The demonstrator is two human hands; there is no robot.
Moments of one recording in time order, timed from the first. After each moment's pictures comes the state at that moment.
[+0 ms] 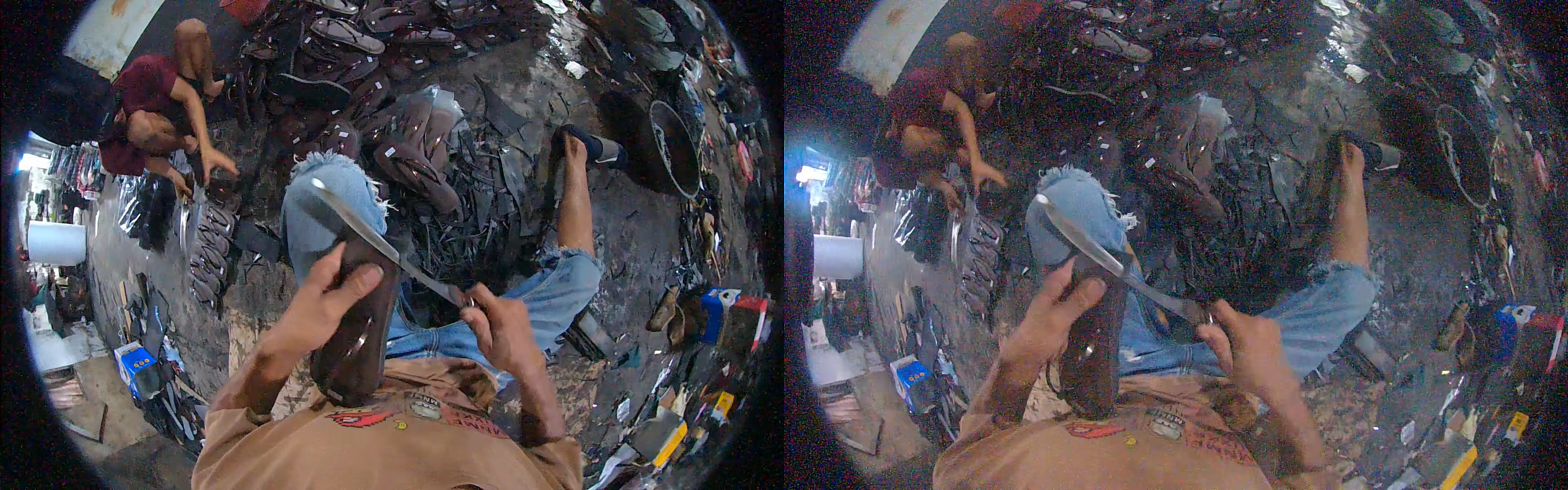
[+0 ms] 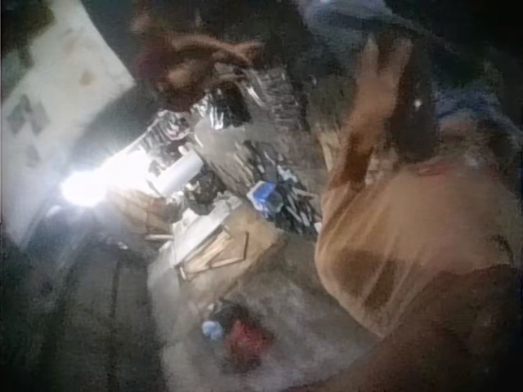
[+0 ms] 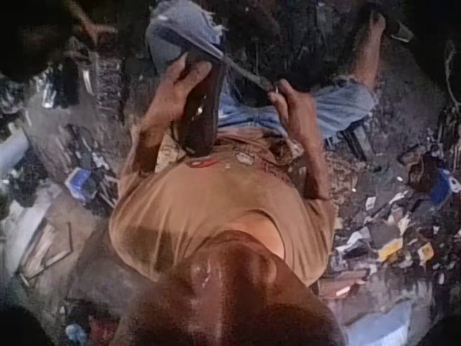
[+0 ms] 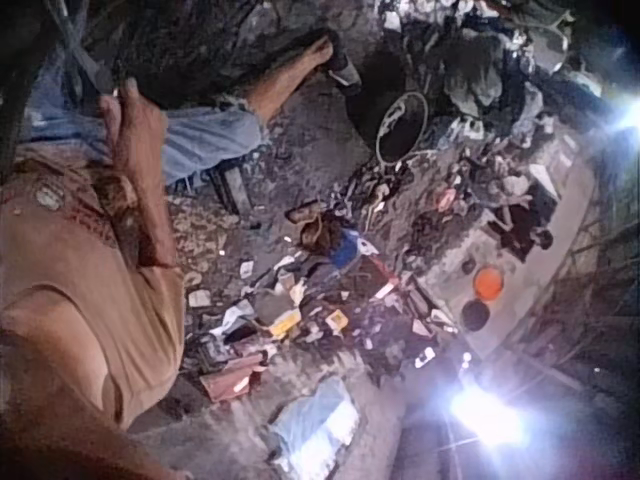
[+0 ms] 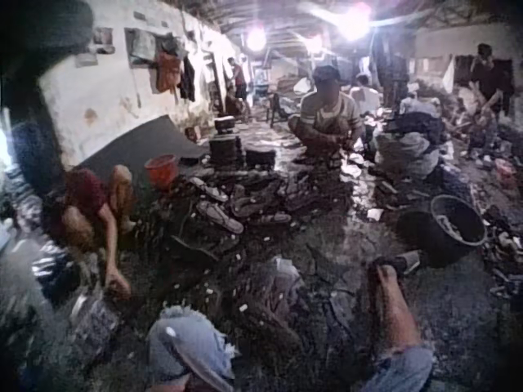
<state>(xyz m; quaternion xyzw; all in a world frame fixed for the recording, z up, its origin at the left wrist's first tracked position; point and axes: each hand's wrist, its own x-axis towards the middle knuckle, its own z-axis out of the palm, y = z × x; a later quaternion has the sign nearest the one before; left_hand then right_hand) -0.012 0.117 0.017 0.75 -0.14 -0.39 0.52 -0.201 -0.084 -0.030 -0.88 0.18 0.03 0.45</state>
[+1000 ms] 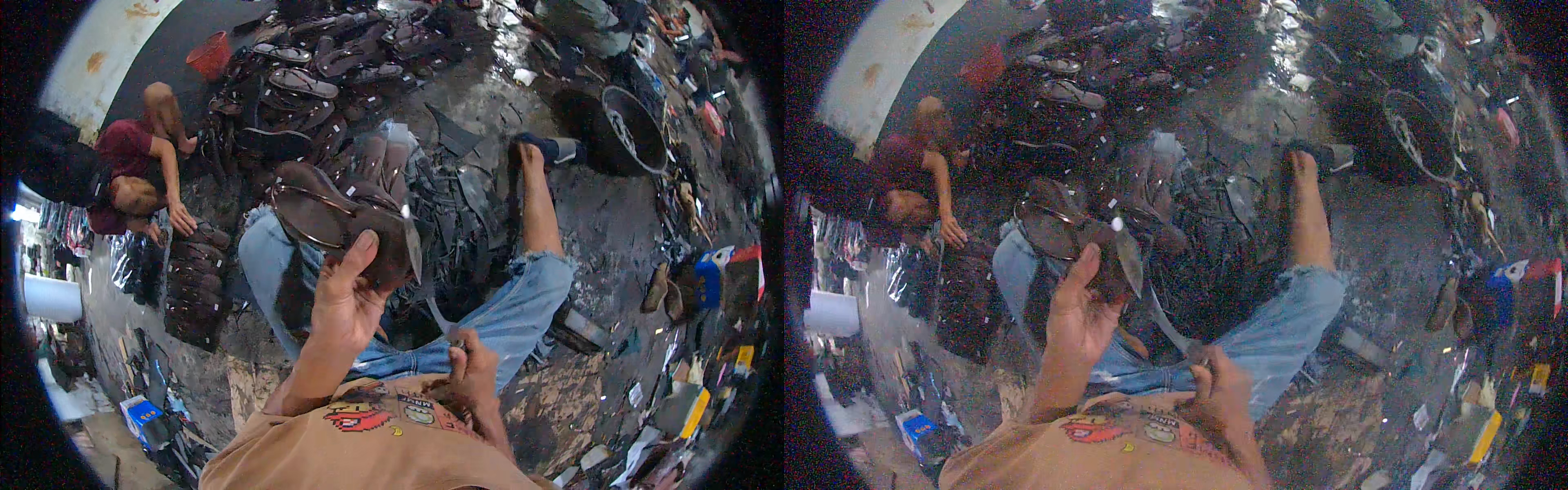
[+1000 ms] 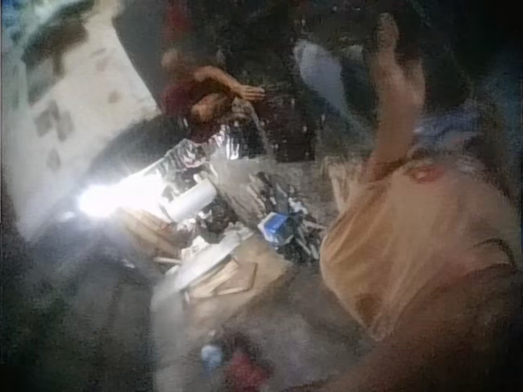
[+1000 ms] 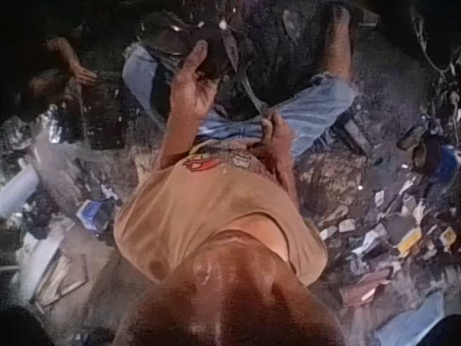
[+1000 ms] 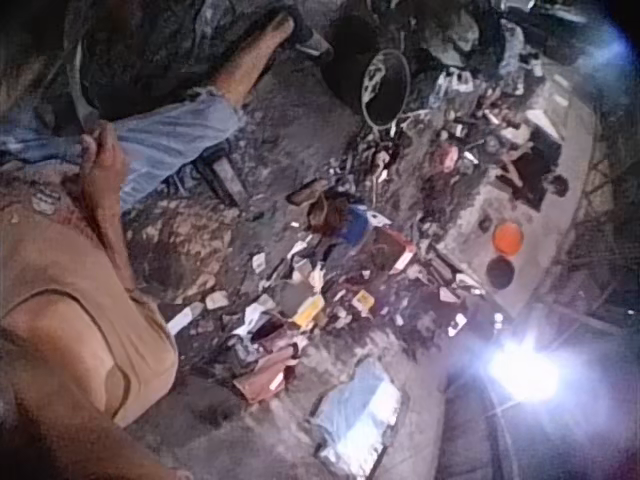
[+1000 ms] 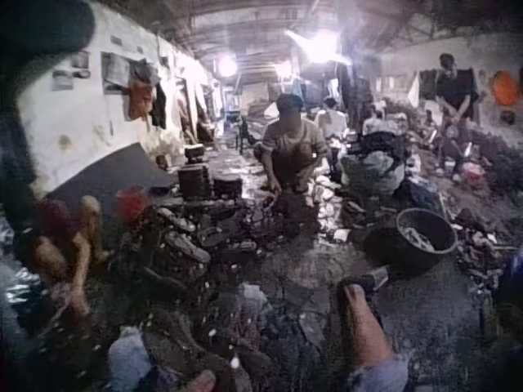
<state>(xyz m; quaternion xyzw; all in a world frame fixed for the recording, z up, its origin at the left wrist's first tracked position) -0.037 0.019 0.013 0.34 0.05 -0.41 0.84 -0.260 -0.029 -0.088 -0.81 0.32 -0.24 0.44</state>
